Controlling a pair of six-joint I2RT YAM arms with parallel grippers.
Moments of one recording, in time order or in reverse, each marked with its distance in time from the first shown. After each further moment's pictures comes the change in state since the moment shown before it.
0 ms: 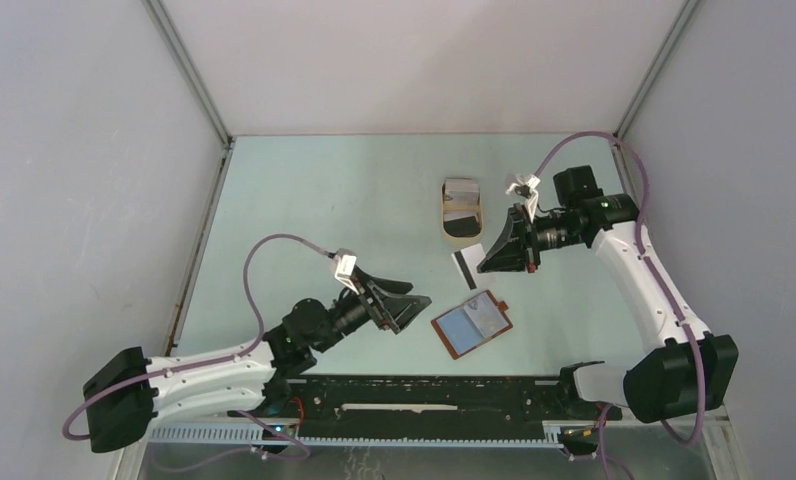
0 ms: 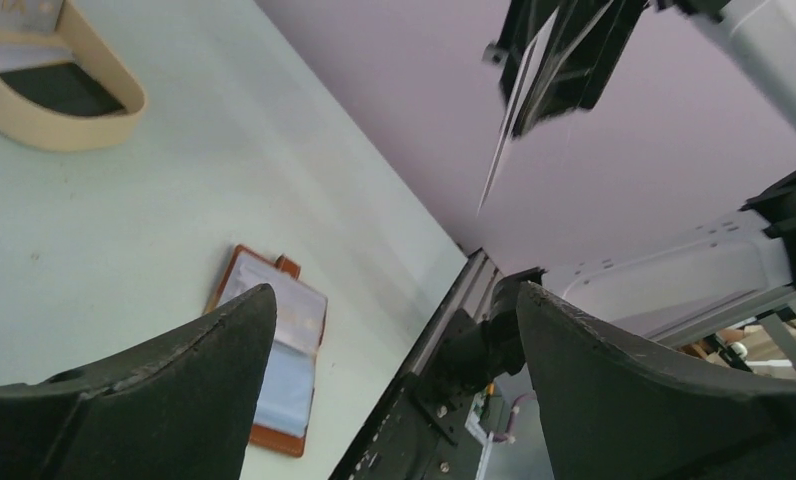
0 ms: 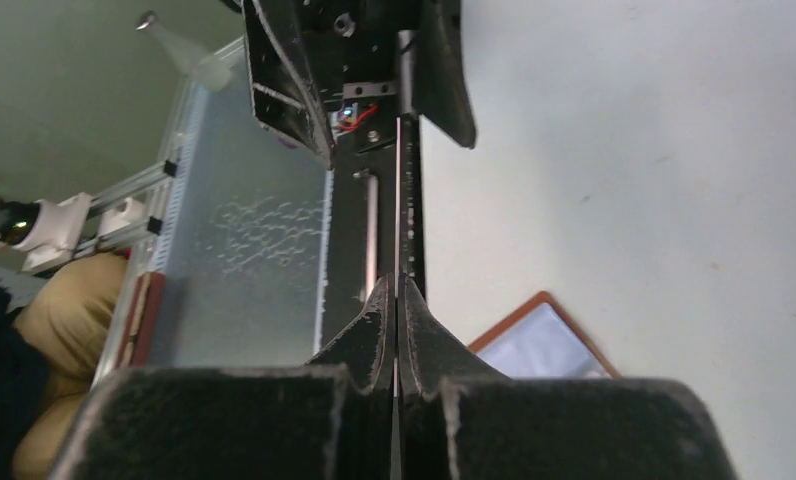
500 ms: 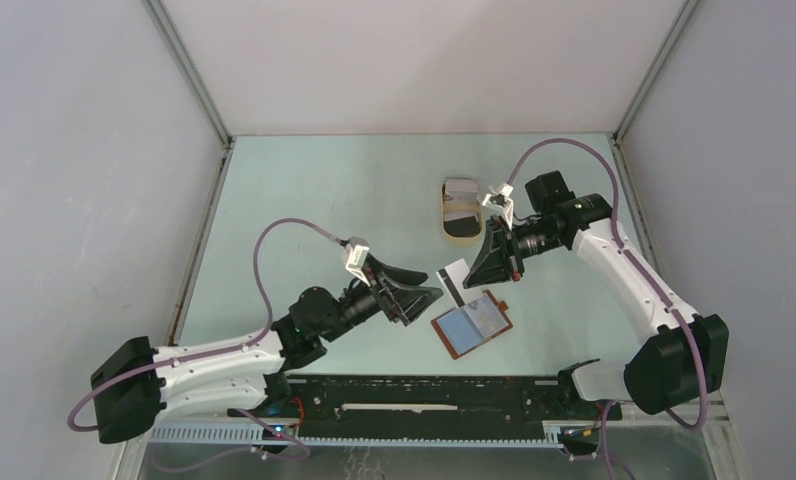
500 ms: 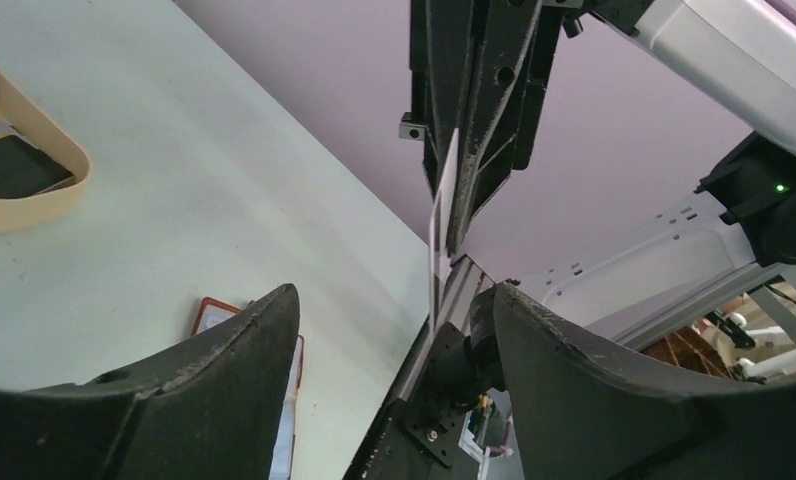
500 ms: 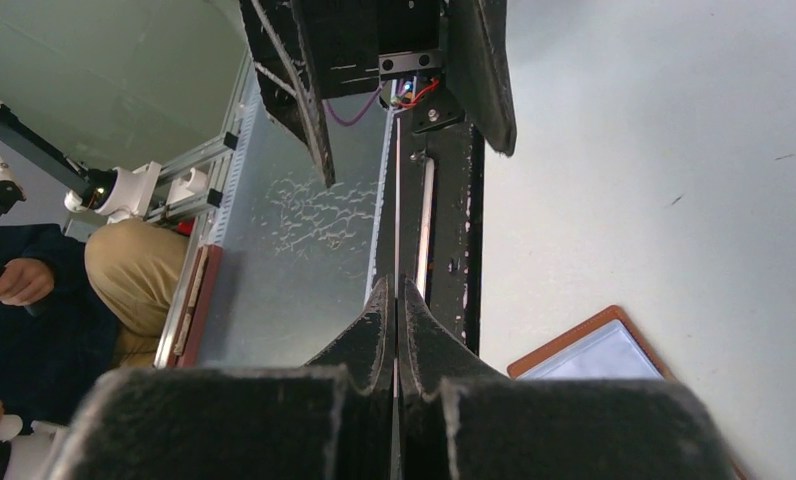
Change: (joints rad) left arm -0.002 0.083 0.130 0.032 0.060 0.072; right arm 0.146 0.045 -0.033 0.032 -0.024 0.066
